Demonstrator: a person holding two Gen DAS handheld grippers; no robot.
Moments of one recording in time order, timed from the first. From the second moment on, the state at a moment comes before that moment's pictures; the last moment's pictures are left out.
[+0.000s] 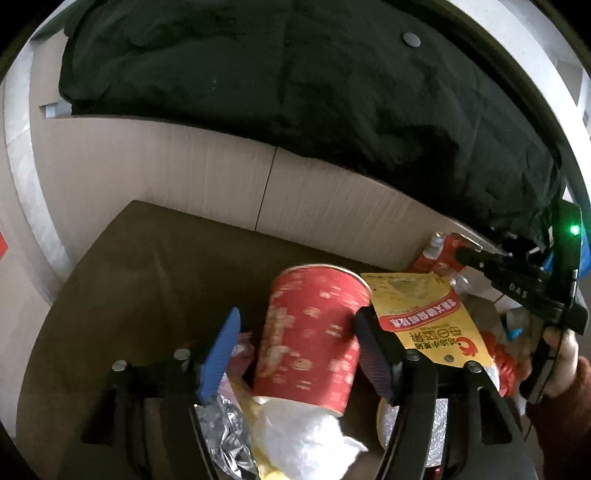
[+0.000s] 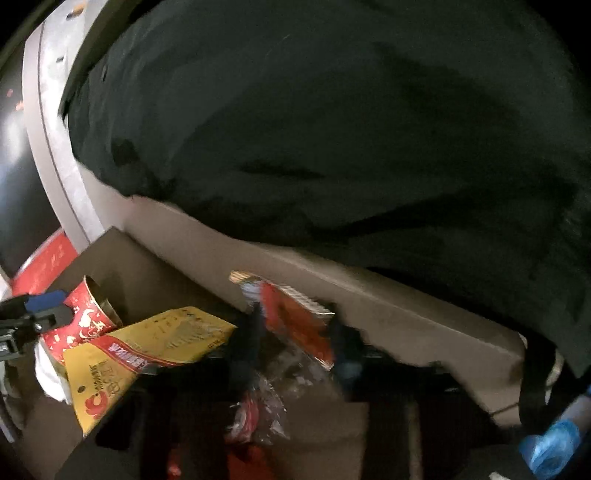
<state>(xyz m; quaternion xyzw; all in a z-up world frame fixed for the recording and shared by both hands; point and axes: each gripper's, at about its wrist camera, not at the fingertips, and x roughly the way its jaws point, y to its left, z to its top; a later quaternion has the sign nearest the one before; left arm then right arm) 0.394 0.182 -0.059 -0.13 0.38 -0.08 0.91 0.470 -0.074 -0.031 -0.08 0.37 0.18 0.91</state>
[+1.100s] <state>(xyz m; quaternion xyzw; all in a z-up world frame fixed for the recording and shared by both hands) 0.352 0.147 -0.011 -0.09 0.36 -0.04 0.93 0.315 -0.145 0.026 -0.02 0.30 0.23 0.93</state>
